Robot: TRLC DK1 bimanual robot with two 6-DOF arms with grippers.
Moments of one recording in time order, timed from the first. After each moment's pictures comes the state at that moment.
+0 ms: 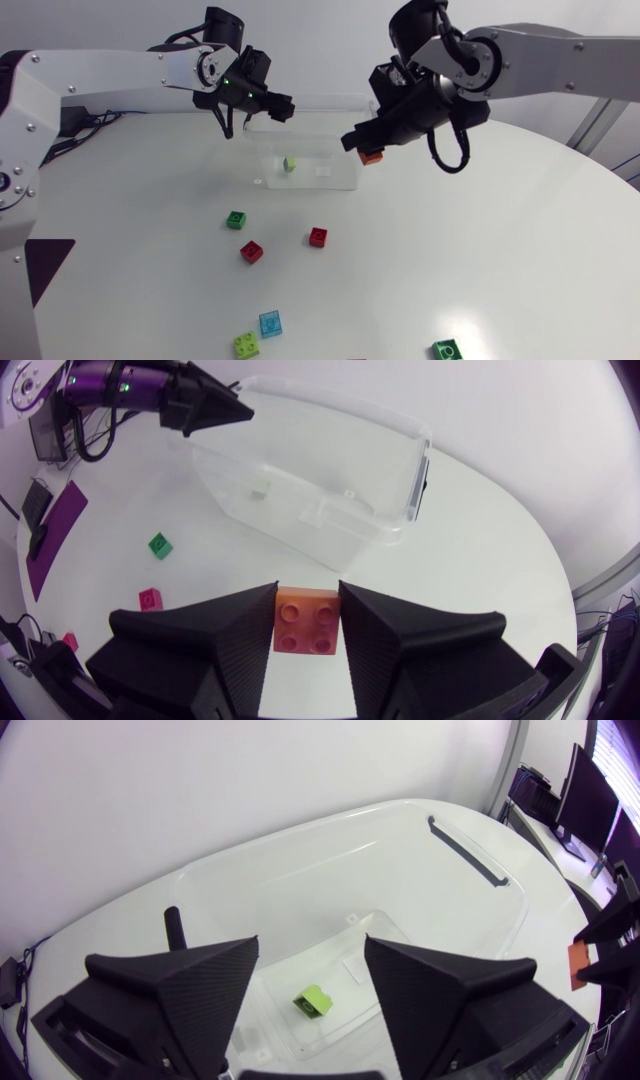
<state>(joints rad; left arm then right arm) -0.29 2.18 1.85 -0.35 0.21 0.15 0.47 1.70 1.41 -0.56 0.03 0.00</state>
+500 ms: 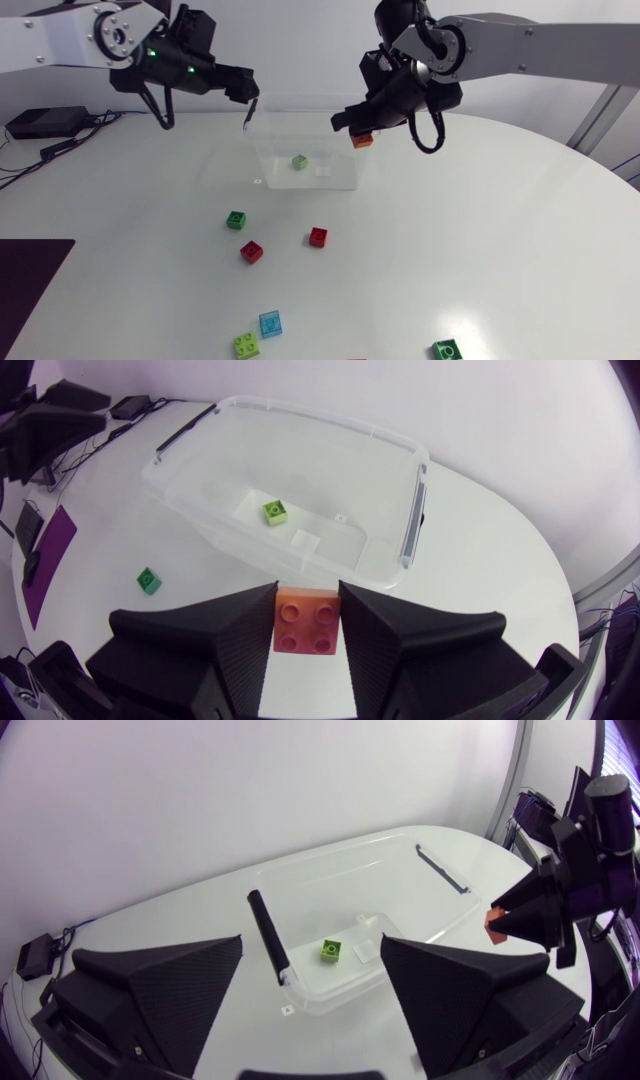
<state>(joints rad) -0.23 1.75 1.52 -0.37 0.18 0.13 0.45 1.85 1.58 -0.56 0.04 0.03</state>
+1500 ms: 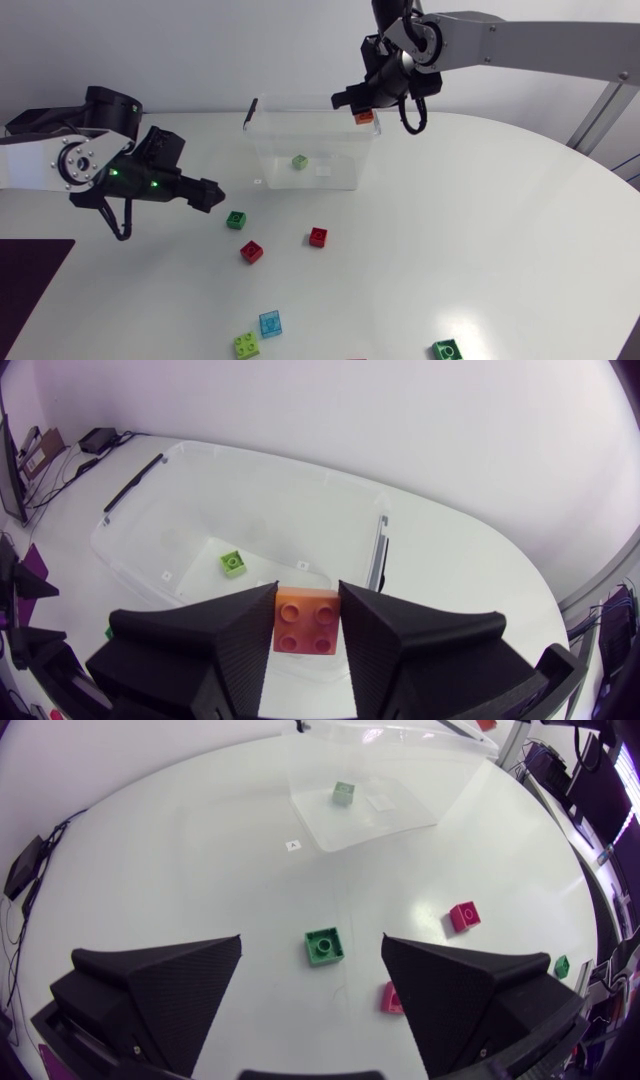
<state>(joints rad) -0.12 1.54 0.90 -0.26 0.23 0.21 0.41 2.00 1.75 -0.48 0.12 0.03</state>
